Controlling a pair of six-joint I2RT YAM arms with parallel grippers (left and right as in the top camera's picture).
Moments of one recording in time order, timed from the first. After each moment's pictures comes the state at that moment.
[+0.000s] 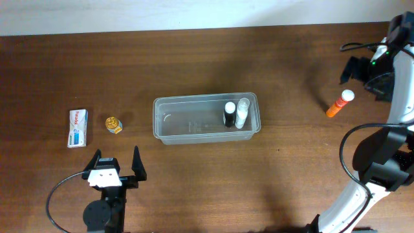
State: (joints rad) left arm 0.04 0.02 0.01 -0.08 0.01 -0.05; right arm -0.38 2.10 2.11 -1.44 -0.03 0.16
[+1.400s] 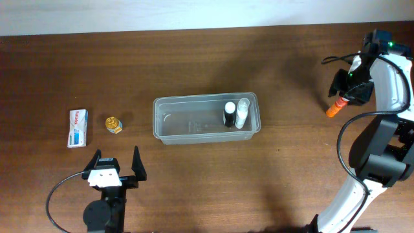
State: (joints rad) left arm 0.04 0.02 0.01 -0.08 0.01 -0.05; right arm -0.34 2.13 1.88 -1.23 -0.06 0.14
